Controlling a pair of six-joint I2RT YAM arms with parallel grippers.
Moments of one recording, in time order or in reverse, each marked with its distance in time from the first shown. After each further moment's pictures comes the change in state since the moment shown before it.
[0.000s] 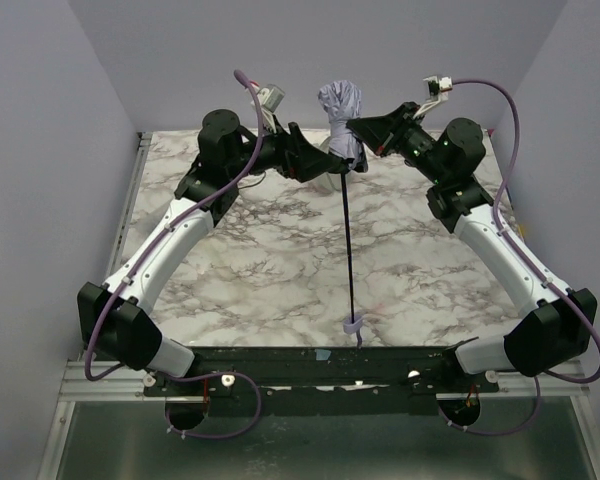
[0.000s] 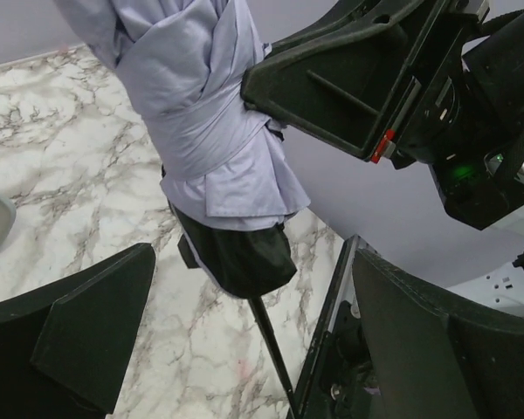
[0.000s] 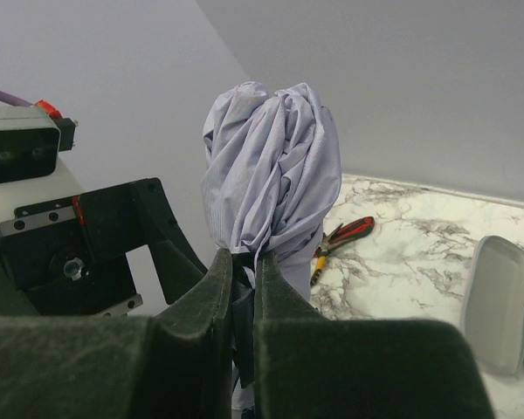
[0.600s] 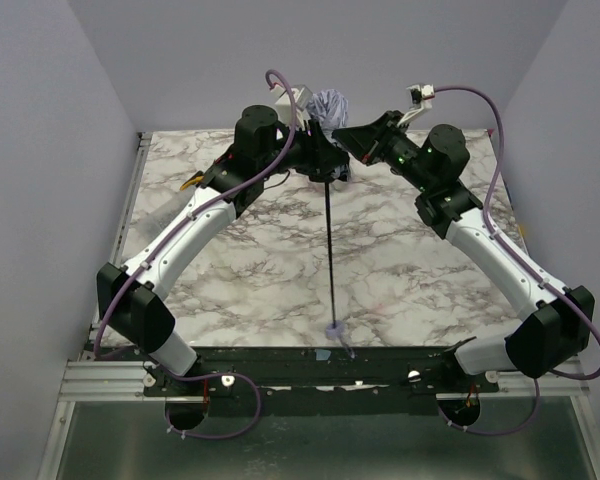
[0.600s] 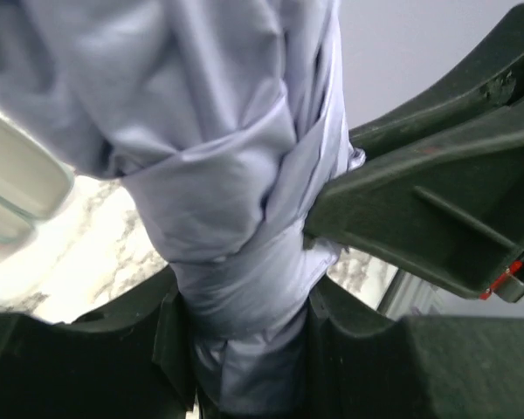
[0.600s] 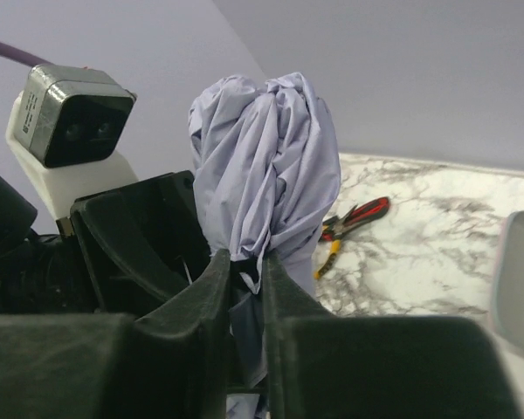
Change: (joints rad) left arm -0.126 0.130 0.164 -0.208 -0.308 0.071; right arm 0.083 0.000 -0.017 -0.027 0.080 -0.005
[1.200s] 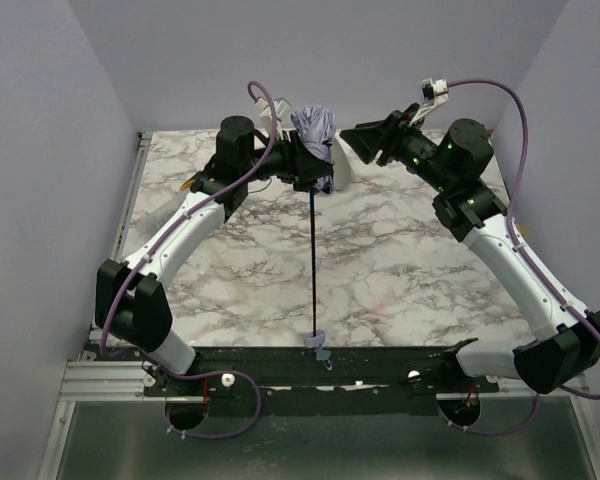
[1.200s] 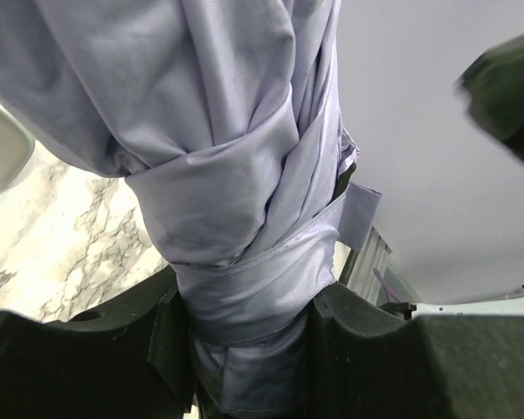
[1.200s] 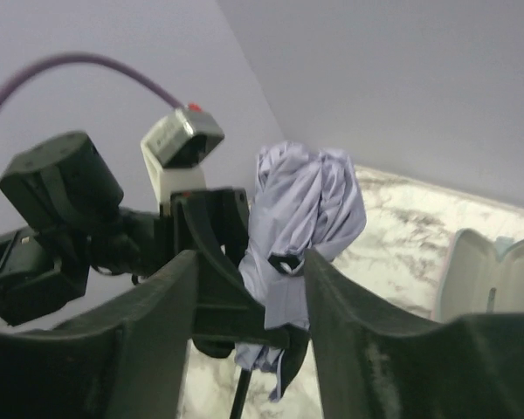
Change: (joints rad) left arm 0.135 -0.018 -0.197 0.193 0.277 -0.114; right arm -0.001 -0.085 0.077 -0.194 -0.034 -0.178
